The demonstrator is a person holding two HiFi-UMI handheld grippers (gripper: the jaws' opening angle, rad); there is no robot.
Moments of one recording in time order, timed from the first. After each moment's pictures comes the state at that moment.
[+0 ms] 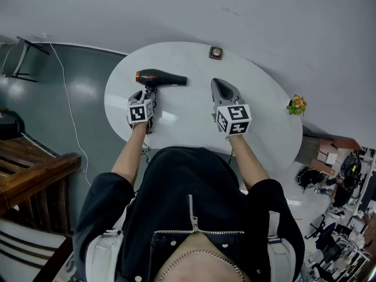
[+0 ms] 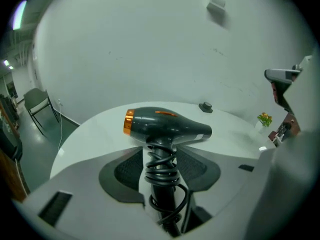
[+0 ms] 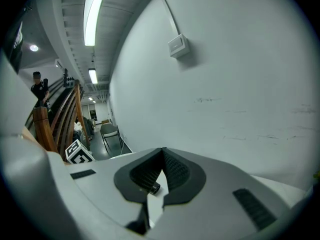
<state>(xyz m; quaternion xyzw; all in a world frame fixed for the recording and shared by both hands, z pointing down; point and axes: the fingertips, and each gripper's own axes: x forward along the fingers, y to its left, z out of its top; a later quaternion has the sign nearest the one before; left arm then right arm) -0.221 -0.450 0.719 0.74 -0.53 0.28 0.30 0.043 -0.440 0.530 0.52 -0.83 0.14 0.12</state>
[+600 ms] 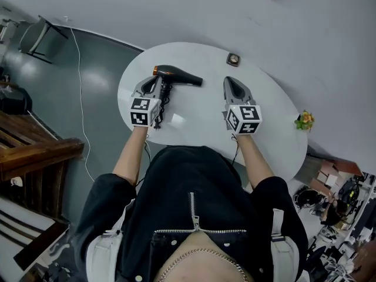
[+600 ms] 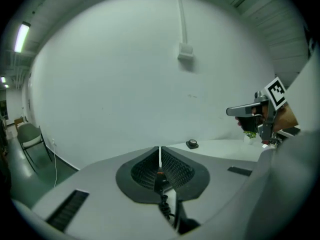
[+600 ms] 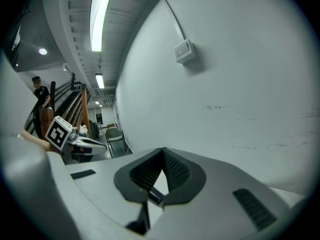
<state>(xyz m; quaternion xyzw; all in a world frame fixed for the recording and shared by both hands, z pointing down) -0.211 -0.450 0.560 0.82 -0.53 0.17 0.13 0.030 -0.452 0.515 0.50 -0.85 0.12 0.09</state>
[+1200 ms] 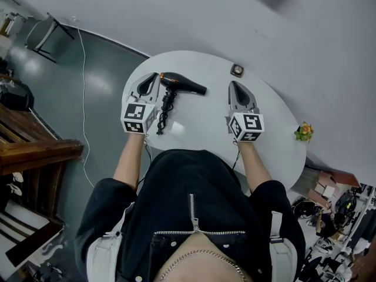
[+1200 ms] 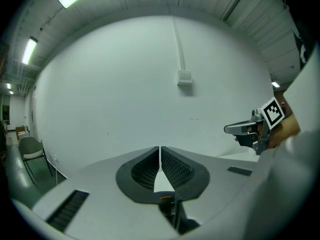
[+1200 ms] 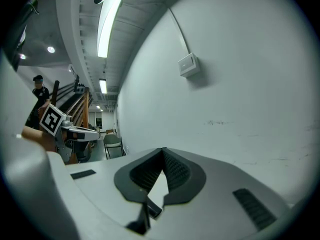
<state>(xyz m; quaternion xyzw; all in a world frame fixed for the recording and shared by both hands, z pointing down) -0.228 -0.449 0.470 0.83 -0.55 0.10 0.05 0.024 -0.458 0.480 0.51 -0.86 0.07 0.05</state>
